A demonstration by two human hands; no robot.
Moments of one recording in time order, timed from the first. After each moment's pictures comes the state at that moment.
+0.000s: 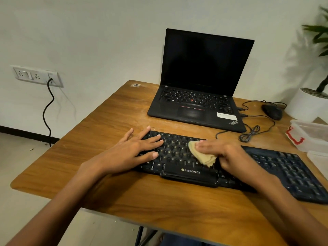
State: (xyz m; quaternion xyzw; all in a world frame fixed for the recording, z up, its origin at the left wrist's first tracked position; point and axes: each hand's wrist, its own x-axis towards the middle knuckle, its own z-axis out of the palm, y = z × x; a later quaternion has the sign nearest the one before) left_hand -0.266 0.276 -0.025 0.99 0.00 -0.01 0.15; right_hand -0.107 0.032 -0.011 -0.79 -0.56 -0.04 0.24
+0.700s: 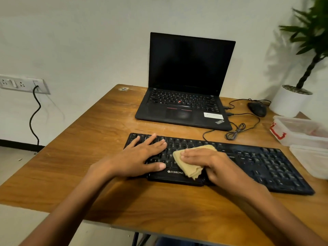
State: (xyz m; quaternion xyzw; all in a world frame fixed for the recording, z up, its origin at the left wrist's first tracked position) left_hand -0.240 0.231 -0.005 0.99 -0.01 -0.11 0.13; right_hand -0.125 0.017 -0.012 -0.79 -0.57 -0.02 0.24
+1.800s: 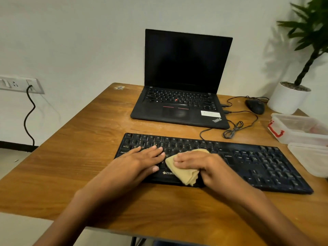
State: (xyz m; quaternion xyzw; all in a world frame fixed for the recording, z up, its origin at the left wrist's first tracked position) left_hand -0.258 0.222 -0.025 0.99 -0.05 0.03 0.13; right_hand -0.138 0.018 -0.009 -0.79 -0.56 0.03 0.25
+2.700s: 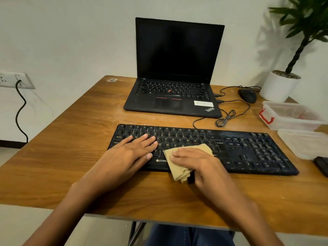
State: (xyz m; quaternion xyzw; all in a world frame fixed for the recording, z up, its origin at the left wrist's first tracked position) left_hand -0.263 0.218 -0.033 0.99 -0.03 0.08 0.12; right_hand -0.179 0.004 -0.019 -0.84 -0.48 -0.06 0.26
